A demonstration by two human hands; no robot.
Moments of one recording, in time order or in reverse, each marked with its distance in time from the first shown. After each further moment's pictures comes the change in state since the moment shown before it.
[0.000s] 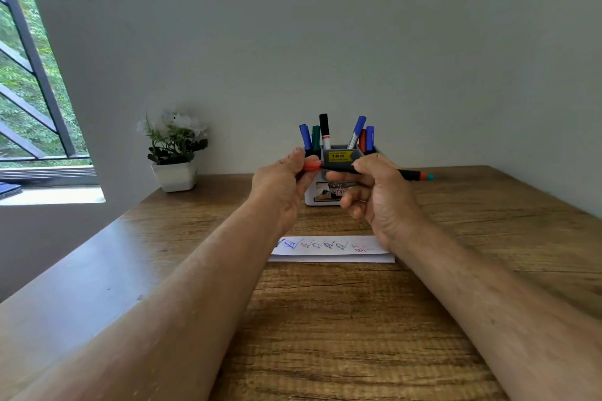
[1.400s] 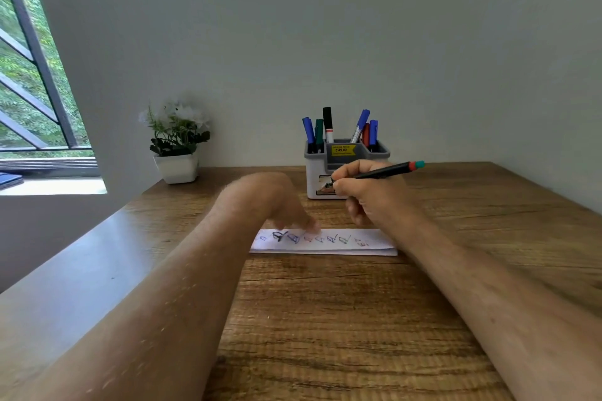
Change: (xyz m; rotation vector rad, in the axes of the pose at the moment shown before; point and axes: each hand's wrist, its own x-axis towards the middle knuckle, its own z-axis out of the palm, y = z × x) left_hand -0.009 0.024 -0.008 2.047 -0.237 -0.133; right_hand -0.002 0.002 0.000 -0.477 -0.024 0.039
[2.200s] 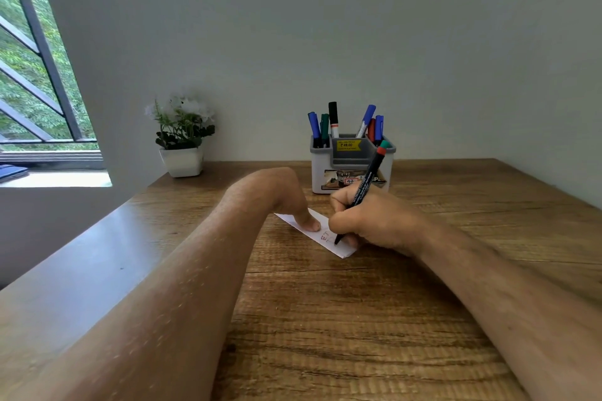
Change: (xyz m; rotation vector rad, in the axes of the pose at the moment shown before) left_hand 0.029 -0.012 0.007 -0.120 -0.035 0.073; right_hand -0.023 -0.010 0.002 -0.463 -0.432 -0.018
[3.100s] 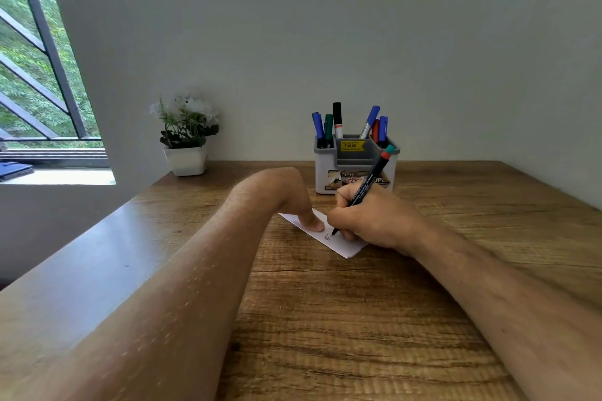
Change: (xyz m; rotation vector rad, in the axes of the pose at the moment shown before) left_hand 0.000 0.001 0.000 0.031 0.018 0.022; right_hand 0.008 0.001 0.006 -0.101 0.140 0.032
